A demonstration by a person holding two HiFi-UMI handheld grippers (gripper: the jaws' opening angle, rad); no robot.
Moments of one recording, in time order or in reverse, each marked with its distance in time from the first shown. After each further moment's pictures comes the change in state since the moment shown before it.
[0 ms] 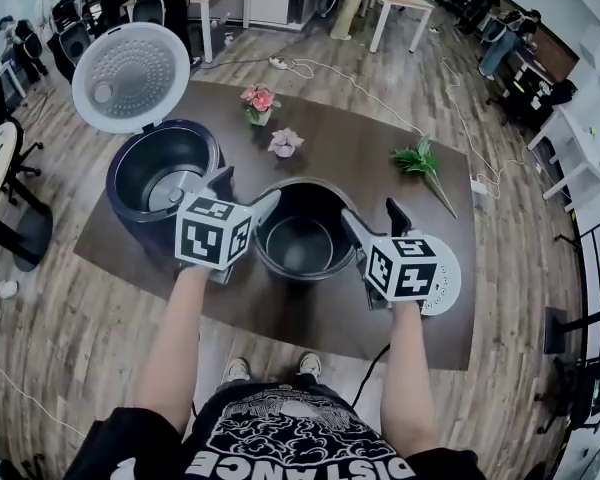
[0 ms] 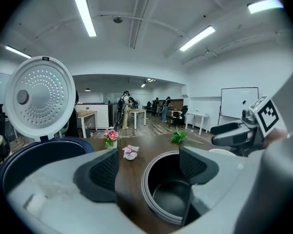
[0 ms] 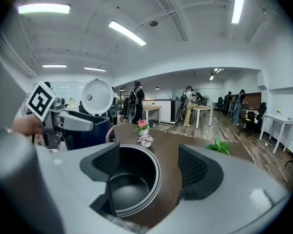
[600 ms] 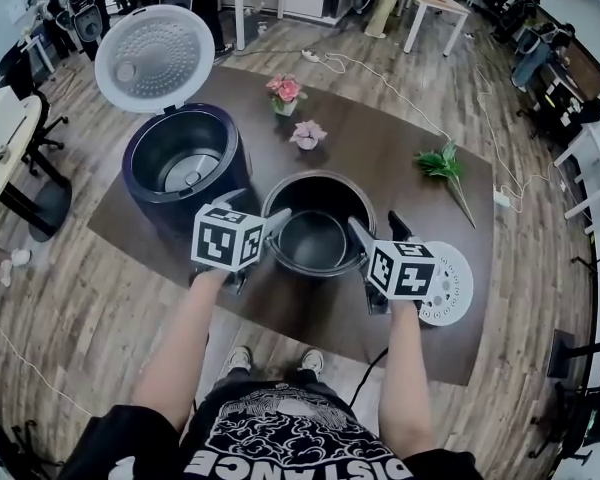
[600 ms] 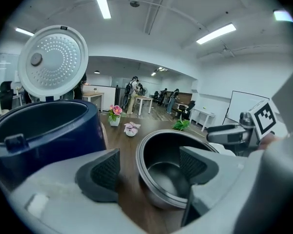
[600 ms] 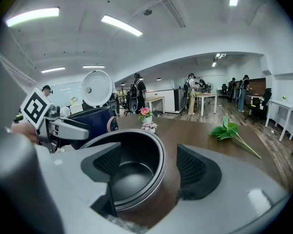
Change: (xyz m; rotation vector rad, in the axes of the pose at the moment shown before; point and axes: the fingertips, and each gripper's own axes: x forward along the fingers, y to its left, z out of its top) left arm 0.008 -0.004 -0.075 -0.170 0.143 0.030; right arm 0.029 0.000 -0.050 0.070 0.110 0.070
